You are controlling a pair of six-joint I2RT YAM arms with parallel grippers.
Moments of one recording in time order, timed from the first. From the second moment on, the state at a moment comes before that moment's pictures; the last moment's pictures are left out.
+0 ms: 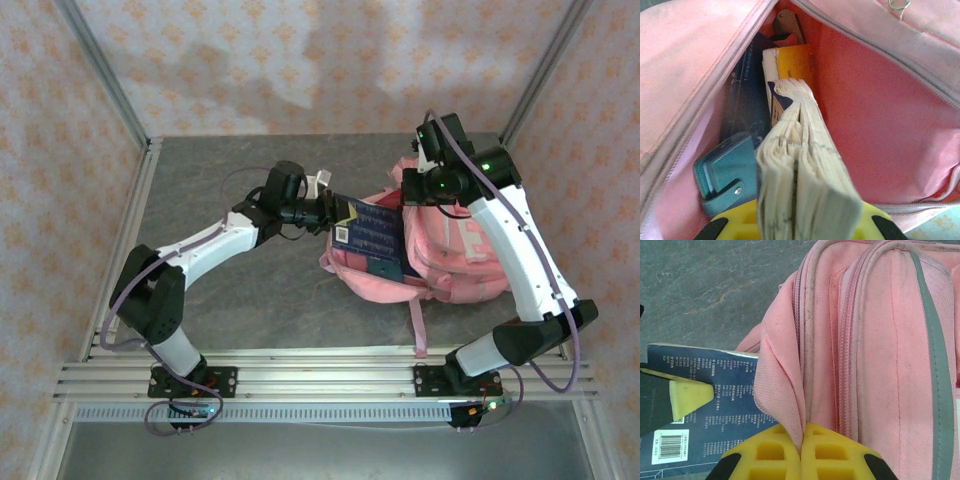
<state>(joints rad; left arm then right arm) -0.54 1.66 1.22 -0.06 0.69 -1.06 0.41 1.47 1.84 -1.35 0.03 0.35</state>
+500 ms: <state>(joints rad) -0.62 1.83 1.36 0.16 0.69 -1.28 0.40 1.47 1.84 -1.35 0.02 0.37</state>
